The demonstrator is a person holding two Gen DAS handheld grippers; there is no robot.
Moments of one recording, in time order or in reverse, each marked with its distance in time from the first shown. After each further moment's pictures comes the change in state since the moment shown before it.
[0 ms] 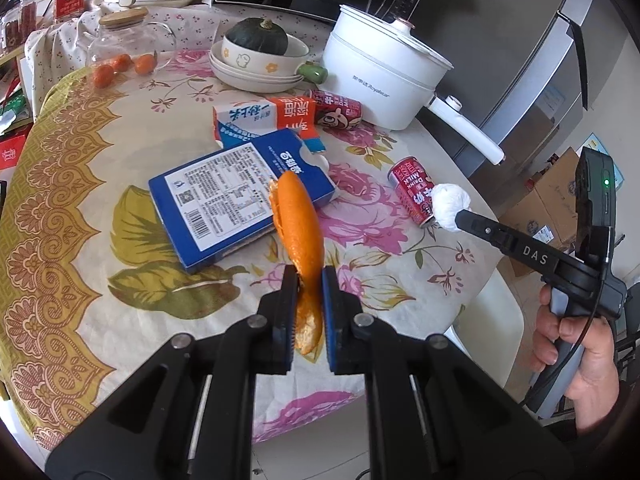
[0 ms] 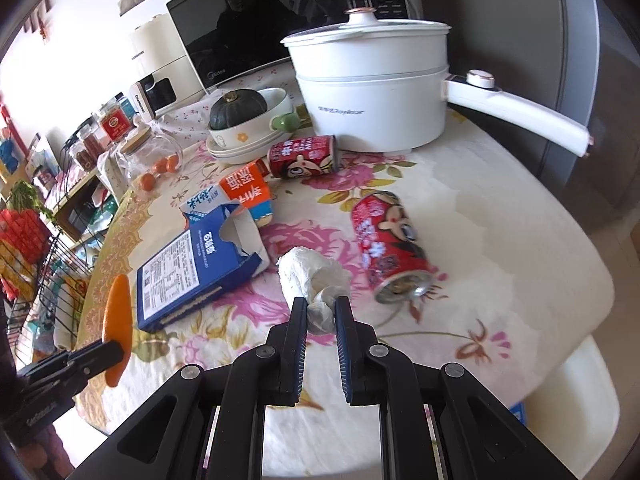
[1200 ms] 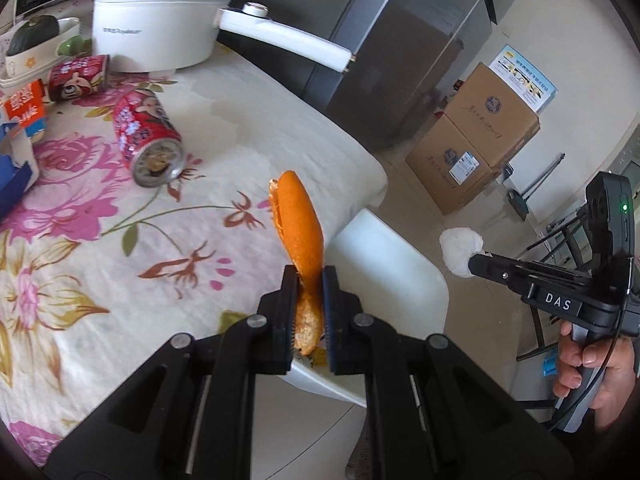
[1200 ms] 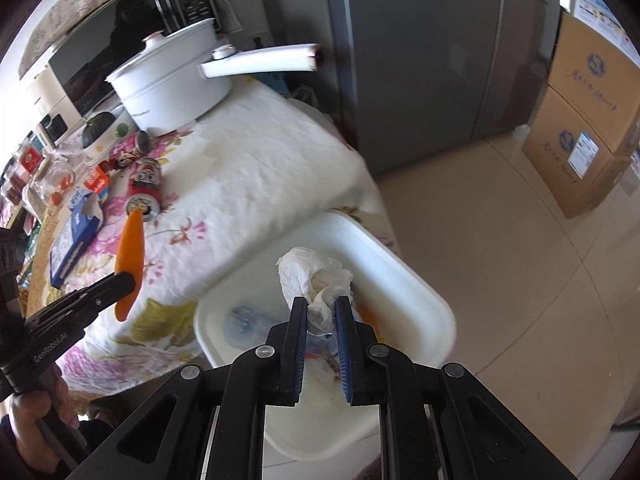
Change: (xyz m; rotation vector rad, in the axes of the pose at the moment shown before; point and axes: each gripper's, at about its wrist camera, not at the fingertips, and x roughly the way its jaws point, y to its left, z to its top) left arm 0.099 -0.213 -0.046 0.240 0.119 -0.281; right arm -0.121 -0.214 -0.097 0.221 0.101 -0.260
